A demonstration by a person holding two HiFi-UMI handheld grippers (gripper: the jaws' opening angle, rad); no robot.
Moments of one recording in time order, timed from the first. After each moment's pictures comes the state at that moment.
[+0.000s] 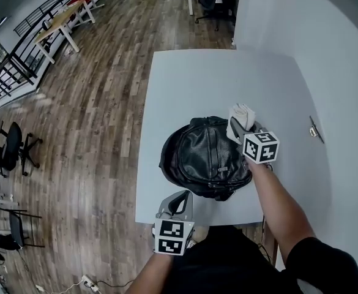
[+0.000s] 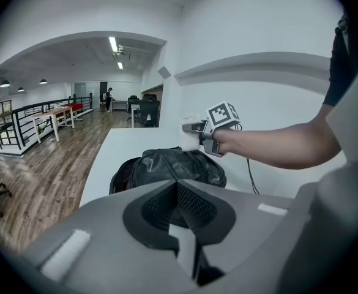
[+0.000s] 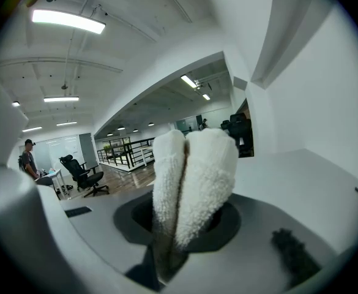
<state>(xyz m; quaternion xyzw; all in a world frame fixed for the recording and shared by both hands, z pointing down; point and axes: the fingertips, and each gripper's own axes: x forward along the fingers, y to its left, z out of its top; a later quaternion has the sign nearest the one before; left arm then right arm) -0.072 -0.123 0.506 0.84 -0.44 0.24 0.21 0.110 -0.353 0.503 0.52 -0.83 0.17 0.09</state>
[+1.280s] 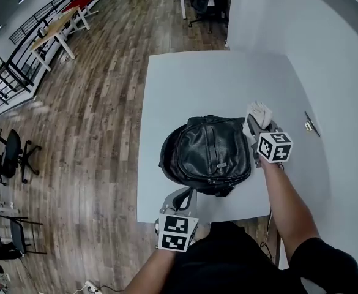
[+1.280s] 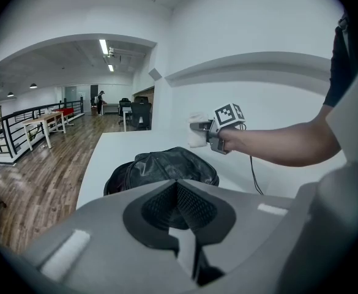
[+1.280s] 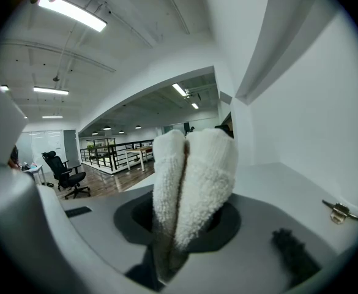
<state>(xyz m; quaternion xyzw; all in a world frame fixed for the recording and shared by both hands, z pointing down) -0.059 -0.116 0.496 0.86 -0.41 0.24 0.19 0.181 -0.326 0.477 0.59 -0.80 0.13 0.09</state>
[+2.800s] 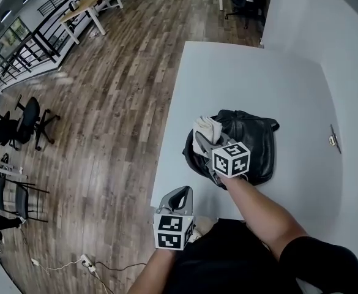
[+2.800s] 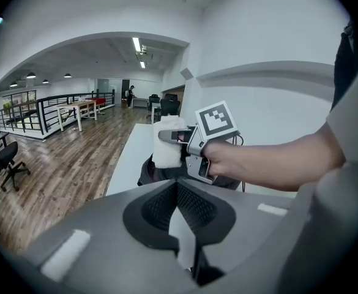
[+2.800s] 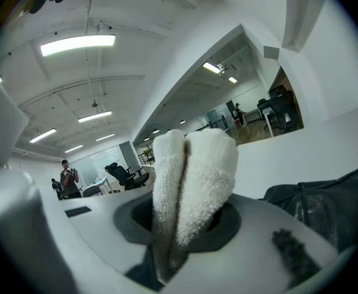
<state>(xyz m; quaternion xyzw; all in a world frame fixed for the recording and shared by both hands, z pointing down) -0.141 -0.099 0.505 0.79 -0.52 0.22 0.25 -0.117 -0.283 0.513 0.35 -0.91 0.23 0.05</state>
